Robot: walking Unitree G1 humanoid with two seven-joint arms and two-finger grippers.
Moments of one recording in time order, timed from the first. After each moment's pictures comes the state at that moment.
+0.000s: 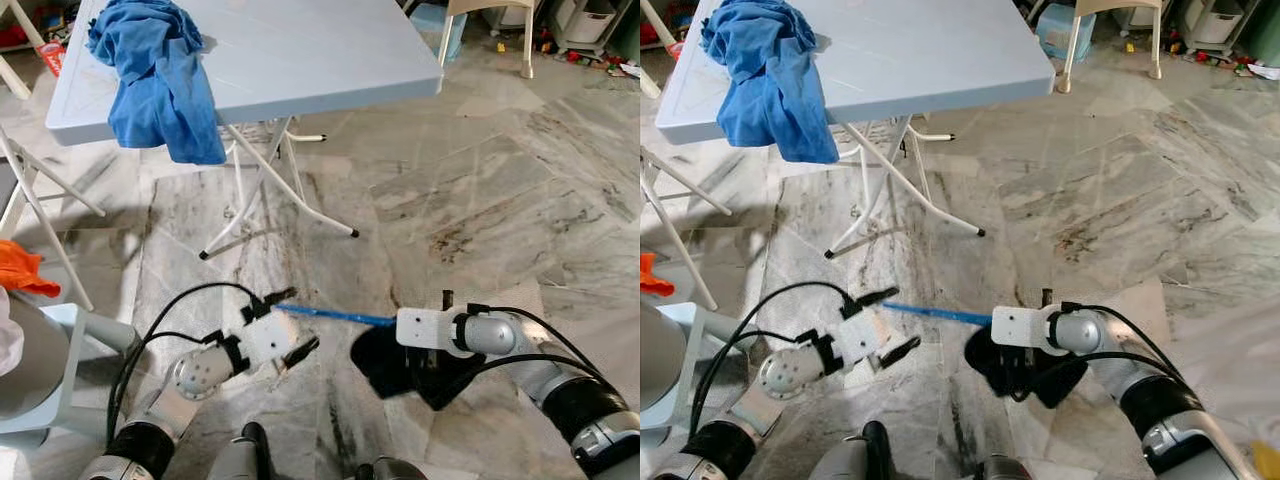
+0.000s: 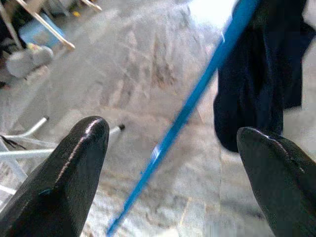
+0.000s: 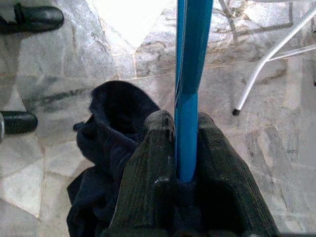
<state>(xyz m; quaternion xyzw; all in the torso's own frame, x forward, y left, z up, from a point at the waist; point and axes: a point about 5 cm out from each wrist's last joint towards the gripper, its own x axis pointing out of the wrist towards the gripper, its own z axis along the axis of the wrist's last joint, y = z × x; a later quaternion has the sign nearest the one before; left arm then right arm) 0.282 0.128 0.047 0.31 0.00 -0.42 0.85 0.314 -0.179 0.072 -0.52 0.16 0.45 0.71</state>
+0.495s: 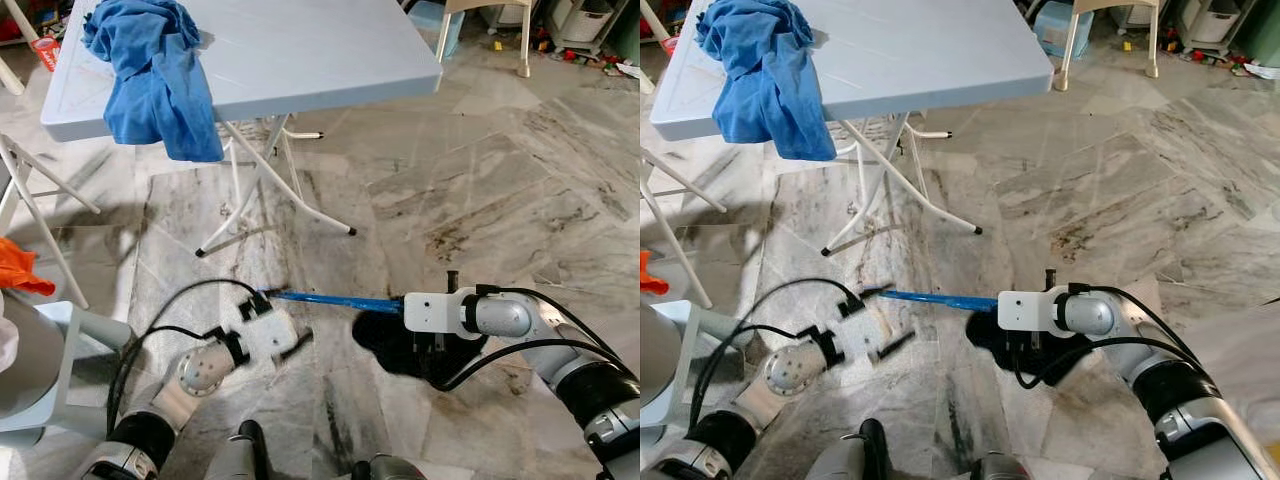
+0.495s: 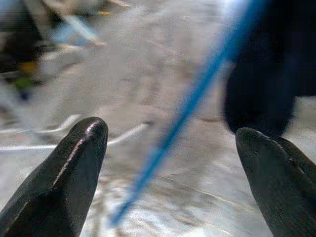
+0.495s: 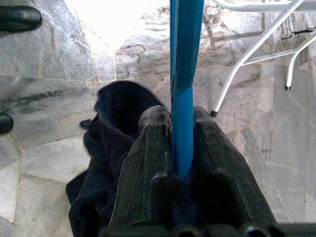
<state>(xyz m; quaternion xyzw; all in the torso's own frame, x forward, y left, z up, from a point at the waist) 0.299 0.133 0.056 0.34 -0.03 -0.35 0.88 0.324 -0.182 0.097 -0.53 0.12 0.45 0.71</state>
